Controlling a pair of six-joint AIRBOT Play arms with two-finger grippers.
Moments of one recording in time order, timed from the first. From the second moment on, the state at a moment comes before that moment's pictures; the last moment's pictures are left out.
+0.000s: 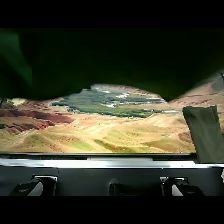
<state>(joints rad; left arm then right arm) 0.15 -0.85 1.93 1.46 -1.32 -1.73 -0.12 -0.92 2.13 1.76 -1.34 -1.57</state>
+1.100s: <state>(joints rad) 0.02 -1.80 1.71 1.37 -0.98 -1.57 -0.12 -1.89 1.98 1.80 -1.21 -1.49</state>
